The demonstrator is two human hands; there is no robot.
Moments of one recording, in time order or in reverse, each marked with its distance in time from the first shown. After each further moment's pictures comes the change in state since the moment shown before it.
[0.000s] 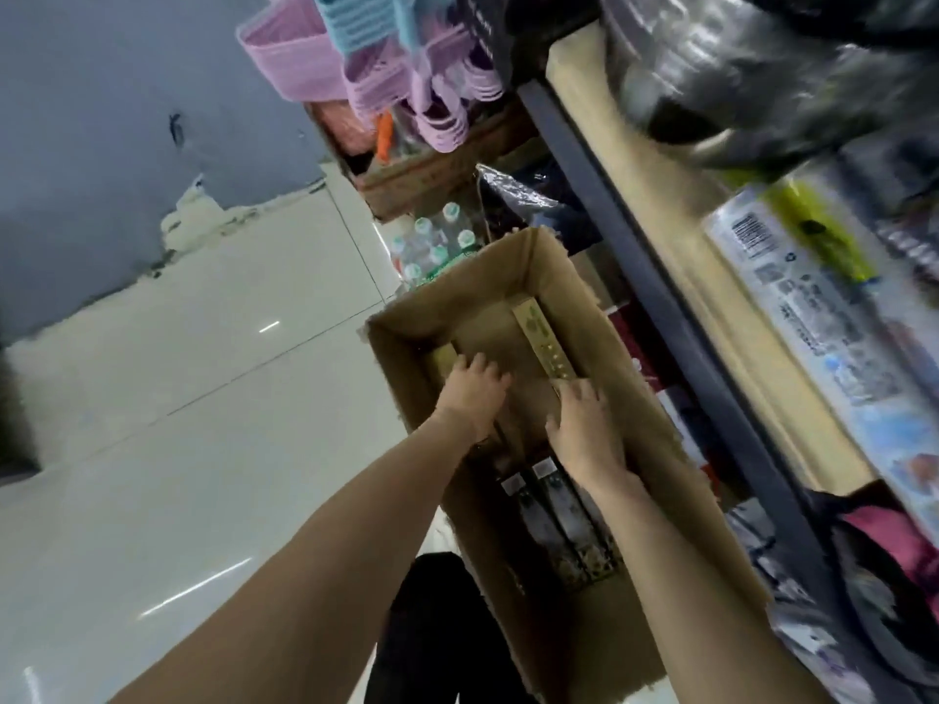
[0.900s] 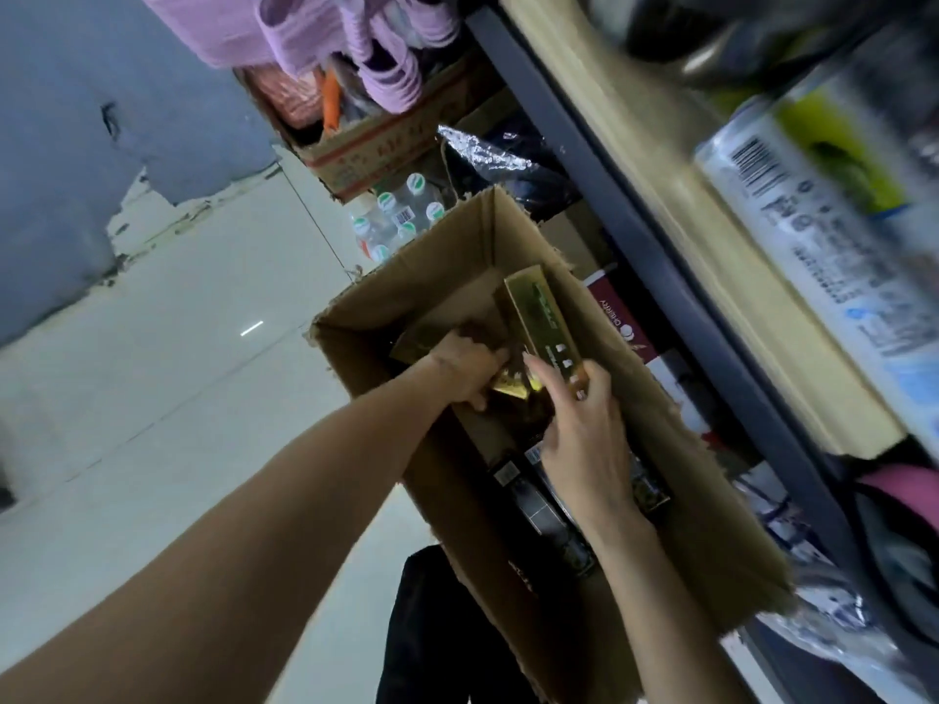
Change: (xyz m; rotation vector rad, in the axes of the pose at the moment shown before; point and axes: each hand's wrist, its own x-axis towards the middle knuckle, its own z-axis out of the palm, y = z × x) left_hand 0.054 -0.012 0.004 0.098 -0.123 0.257; right_hand -0.045 -0.014 -0.005 0.162 0.277 -0.083
